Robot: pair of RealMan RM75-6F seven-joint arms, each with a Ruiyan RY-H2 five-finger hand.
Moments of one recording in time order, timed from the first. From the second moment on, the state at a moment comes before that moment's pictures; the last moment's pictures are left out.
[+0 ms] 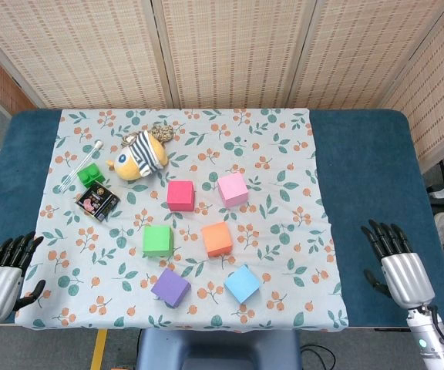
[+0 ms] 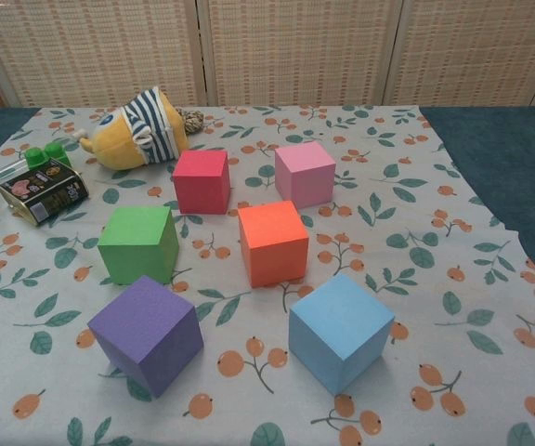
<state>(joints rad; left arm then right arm) -0.10 -1.10 0.01 -1.63 1.56 1.45 0.07 0.12 -1.21 0.01 -1.54 -1.61 1.46 -0.12</state>
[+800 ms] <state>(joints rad) -0.11 -1.09 0.01 -1.63 1.56 1.45 0.02 0.37 -1.21 -0.04 -1.71 -1.78 1.07 -0.18</state>
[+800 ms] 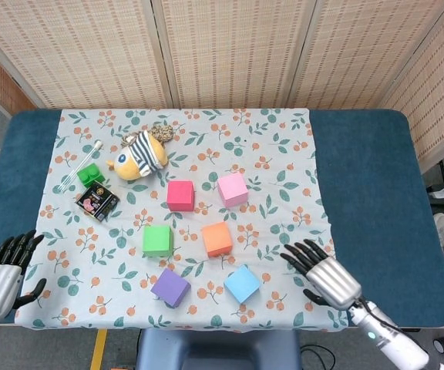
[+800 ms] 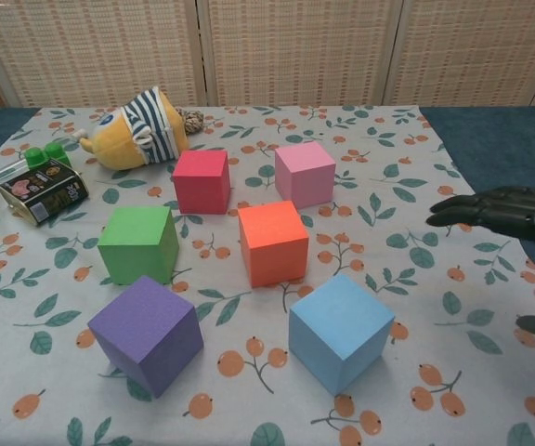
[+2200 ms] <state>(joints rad) -0.09 -1.04 0.01 -1.64 1.57 1.48 -0.07 0.59 -1.36 0.08 -1.98 -1.10 1.08 -0.73</state>
